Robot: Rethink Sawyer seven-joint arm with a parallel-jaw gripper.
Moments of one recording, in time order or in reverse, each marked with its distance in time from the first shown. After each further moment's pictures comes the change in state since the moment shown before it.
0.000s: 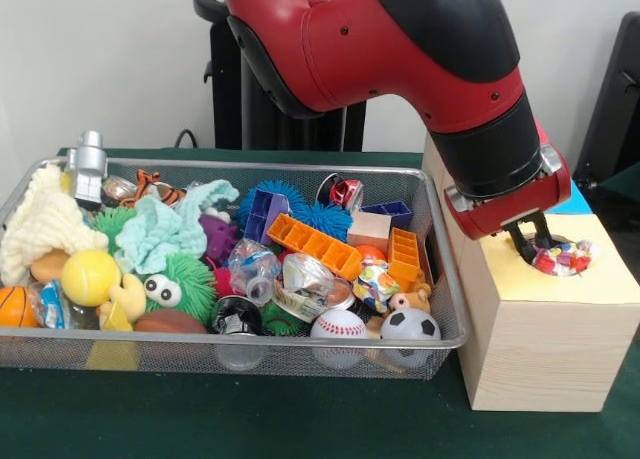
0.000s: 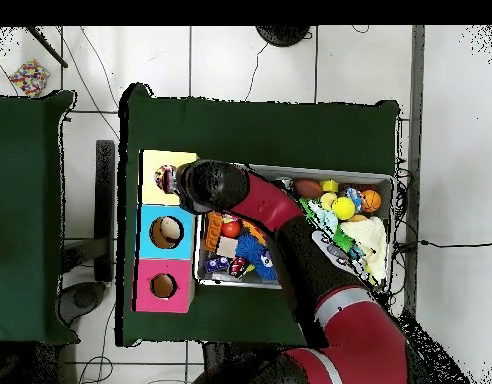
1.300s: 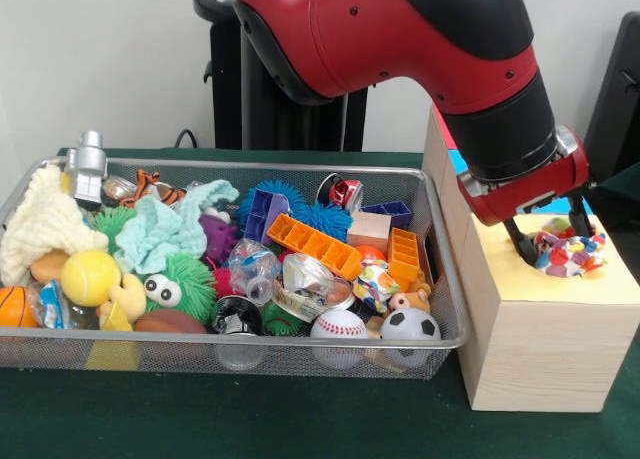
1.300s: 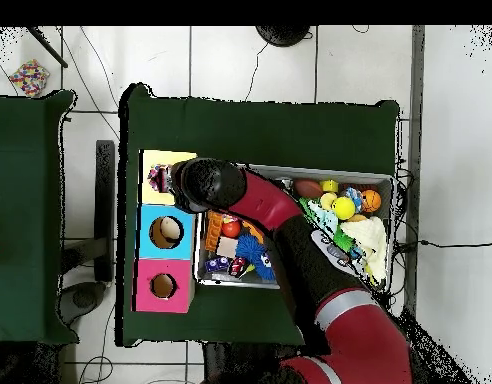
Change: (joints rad) arm -0.006 -0.029 0.026 0.014 0.005 0.008 0.000
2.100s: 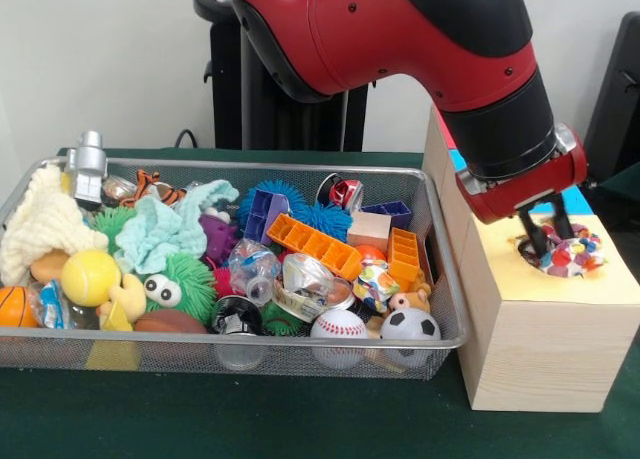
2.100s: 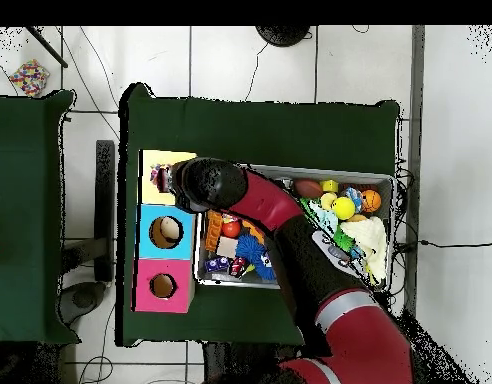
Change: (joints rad) arm 0.000 -0.005 -0.004 0.000 0.000 0.008 0.000
